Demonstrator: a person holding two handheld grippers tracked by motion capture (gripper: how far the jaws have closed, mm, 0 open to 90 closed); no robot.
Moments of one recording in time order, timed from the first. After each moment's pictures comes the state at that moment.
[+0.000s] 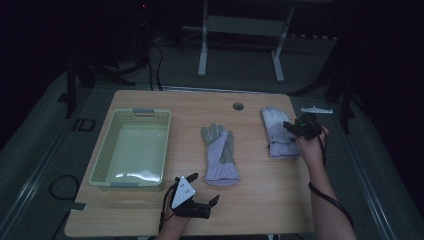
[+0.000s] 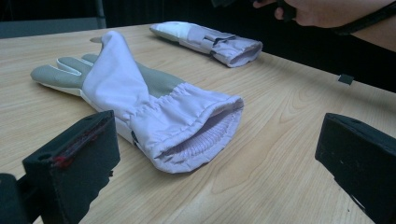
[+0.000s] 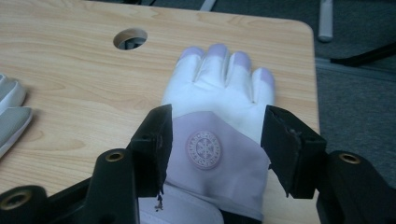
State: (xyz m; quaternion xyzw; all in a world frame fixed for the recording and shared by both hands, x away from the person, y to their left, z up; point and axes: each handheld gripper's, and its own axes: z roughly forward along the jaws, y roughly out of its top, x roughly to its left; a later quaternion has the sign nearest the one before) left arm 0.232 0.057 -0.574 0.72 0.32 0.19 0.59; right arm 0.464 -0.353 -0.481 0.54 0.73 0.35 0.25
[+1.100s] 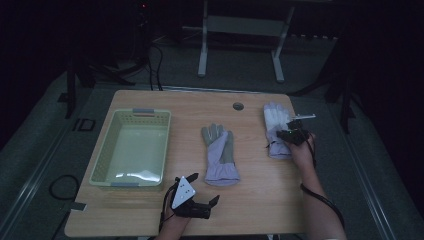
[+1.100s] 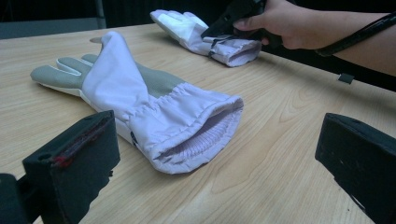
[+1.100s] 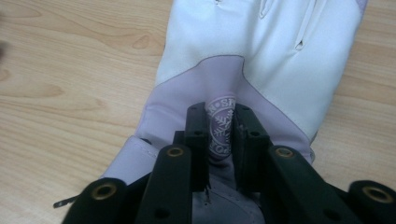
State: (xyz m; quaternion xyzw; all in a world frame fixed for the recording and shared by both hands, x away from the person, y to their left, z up) left arm 0.231 0.056 -0.574 0.72 0.32 0.19 0.59; right arm 0.481 -0.342 -0.534 0.53 0.77 0.30 0.19
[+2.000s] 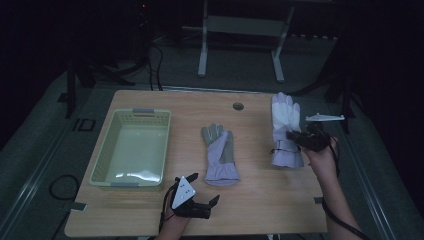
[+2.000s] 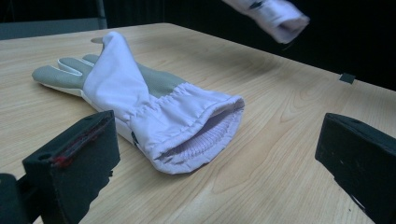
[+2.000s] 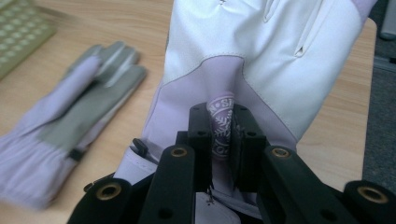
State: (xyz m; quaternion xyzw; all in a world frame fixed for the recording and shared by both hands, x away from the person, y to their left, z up) left arm 0.231 0.056 -0.574 0.72 0.32 0.19 0.58; right arm 0.389 -0.338 -0.431 0.48 0.78 0.36 0.18
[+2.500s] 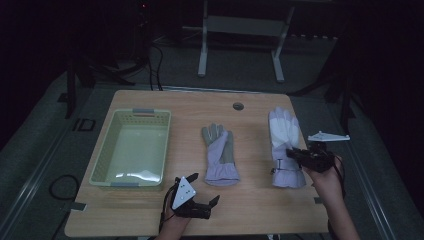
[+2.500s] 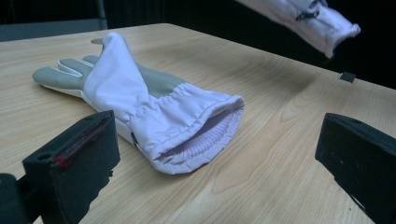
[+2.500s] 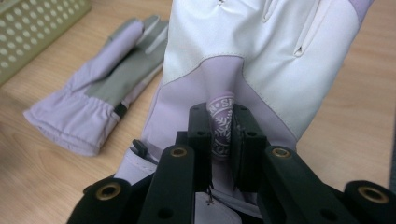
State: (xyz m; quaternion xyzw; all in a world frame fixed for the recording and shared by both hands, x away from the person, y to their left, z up) left arm 0.231 0.056 -0.574 0.72 0.32 0.20 0.58; right arm 0.328 -0.332 -0.436 0.47 0.79 0.37 0.16
